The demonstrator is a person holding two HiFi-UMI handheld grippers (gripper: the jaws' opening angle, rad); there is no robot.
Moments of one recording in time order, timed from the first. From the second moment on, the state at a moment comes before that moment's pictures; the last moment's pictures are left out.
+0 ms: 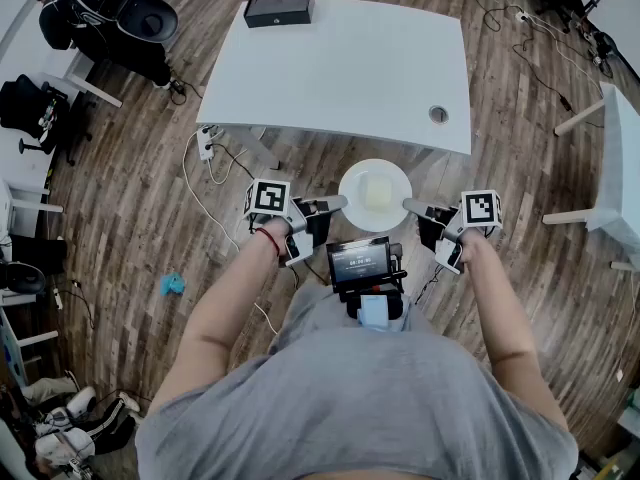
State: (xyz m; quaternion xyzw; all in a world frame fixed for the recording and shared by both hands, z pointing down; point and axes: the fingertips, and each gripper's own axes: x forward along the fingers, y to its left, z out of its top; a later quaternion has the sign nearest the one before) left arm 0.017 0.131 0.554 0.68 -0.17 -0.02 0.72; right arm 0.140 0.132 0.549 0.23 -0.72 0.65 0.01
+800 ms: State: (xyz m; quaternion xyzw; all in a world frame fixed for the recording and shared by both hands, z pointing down) left arm 0.019 0.128 0.556 0.68 -0.17 -0.02 0.72; right arm 0.140 0.130 0.552 0.23 -0.72 0.66 0.00
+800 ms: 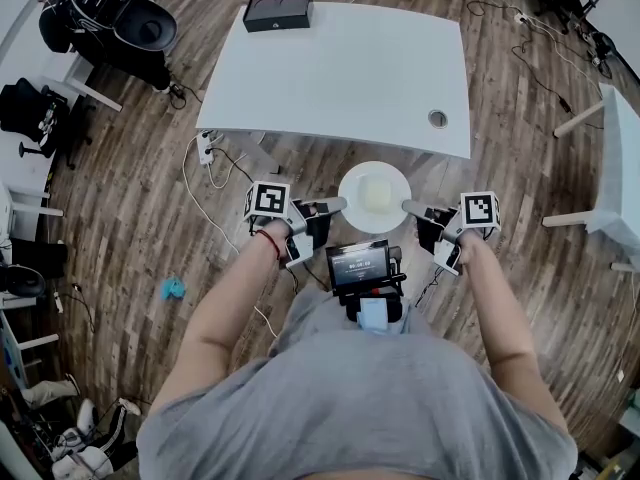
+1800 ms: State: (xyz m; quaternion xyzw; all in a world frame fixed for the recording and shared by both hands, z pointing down) left arm 0.019 0.126 0.552 0.69 -0.17 -0.02 0.71; right arm 0.141 0.130 0.553 0.23 -0.71 0.67 -0.01
